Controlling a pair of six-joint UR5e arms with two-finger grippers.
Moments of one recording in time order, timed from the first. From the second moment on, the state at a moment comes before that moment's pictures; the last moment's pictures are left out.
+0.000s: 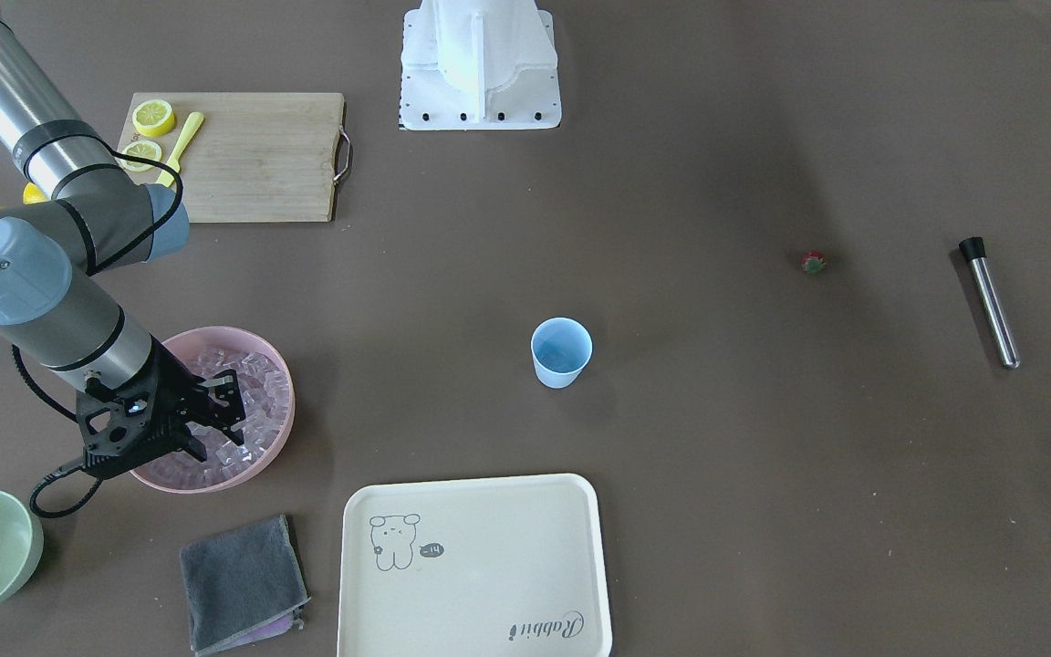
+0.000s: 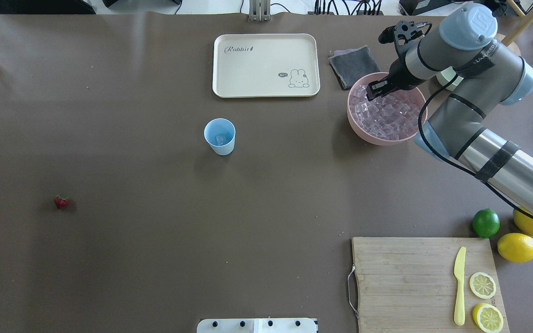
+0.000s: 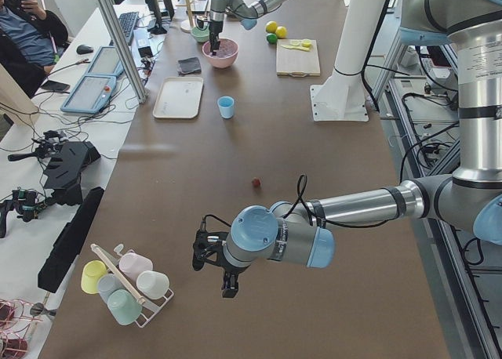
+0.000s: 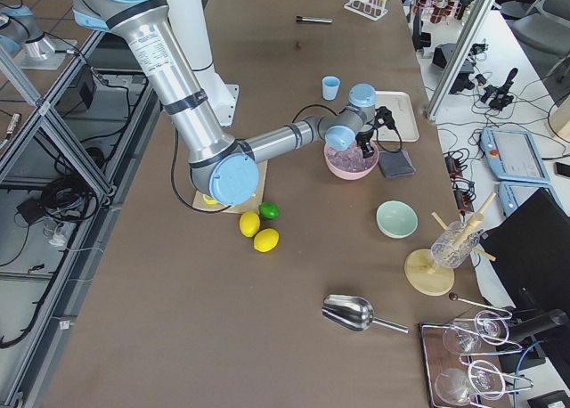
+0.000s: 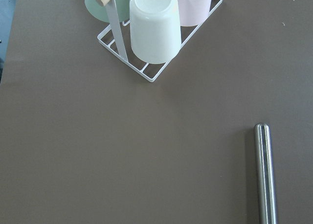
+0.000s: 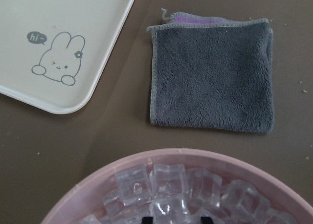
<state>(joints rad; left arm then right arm) -1.73 -1.40 -1.58 -1.96 -2.40 -0.07 0.93 -1.05 1.35 -1.02 2.11 0.62</state>
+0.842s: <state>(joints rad) -1.73 -1.40 -1.58 -1.96 -2.40 -0.07 0.97 -1.00 1.48 -1.18 2.19 0.70</state>
